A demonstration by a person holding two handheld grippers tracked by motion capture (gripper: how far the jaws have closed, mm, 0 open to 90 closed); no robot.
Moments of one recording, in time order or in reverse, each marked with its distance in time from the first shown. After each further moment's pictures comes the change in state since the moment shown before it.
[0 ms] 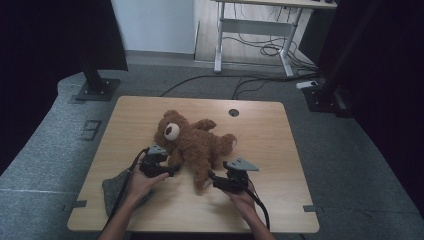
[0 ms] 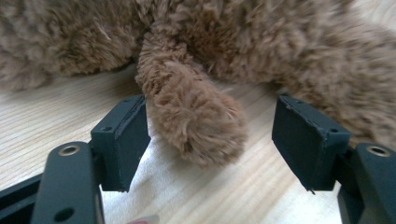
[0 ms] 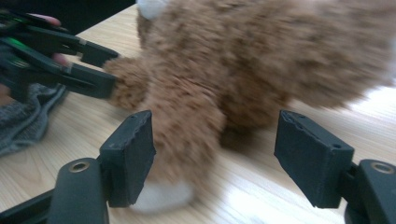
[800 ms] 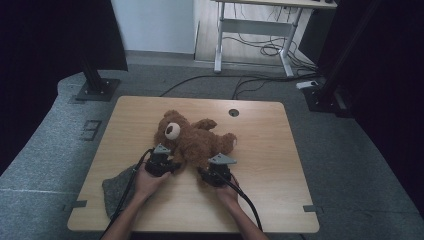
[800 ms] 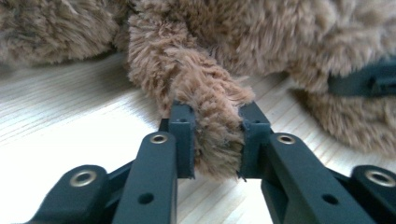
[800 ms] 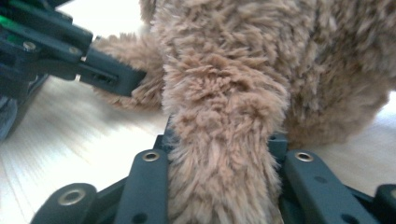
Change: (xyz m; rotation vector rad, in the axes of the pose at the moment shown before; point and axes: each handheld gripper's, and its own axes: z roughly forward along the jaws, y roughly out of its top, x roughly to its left) left arm -0.001 -0.001 0.019 0.018 -0.043 -0.005; right arm 0.012 -0.004 0.057 0.071 0.015 -0.047
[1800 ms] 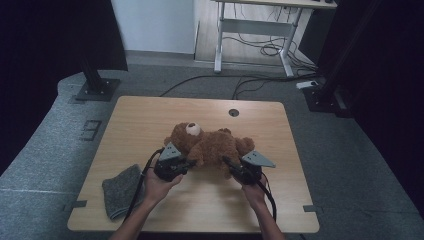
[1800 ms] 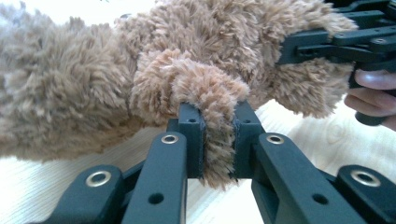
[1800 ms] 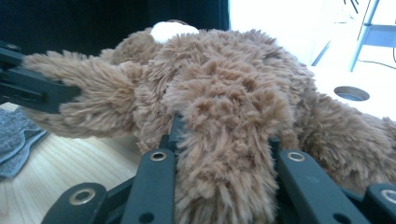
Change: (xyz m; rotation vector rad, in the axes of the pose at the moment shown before) left arm -0.074 0.031 -0.041 -0.225 -0.083 0.136; right arm -0.052 0.012 -0.084 -0.258 -0.020 -0.030
